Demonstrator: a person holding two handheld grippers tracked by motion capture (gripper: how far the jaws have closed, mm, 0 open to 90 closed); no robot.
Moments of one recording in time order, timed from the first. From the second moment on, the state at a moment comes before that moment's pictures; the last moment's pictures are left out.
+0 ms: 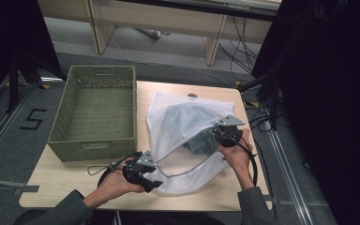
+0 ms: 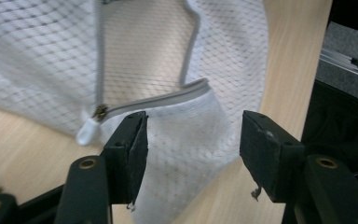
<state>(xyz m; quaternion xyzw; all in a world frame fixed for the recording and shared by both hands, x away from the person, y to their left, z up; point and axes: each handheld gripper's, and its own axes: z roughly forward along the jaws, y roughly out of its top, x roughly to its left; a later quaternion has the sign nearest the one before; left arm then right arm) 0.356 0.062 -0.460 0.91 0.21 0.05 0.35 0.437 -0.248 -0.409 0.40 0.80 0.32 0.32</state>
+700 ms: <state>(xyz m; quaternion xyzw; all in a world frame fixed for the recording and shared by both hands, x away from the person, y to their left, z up) 0.361 0.090 -0.461 0.89 0.27 0.06 0.35 0.371 -0.248 -0.462 0.36 0.88 0.24 0.21</state>
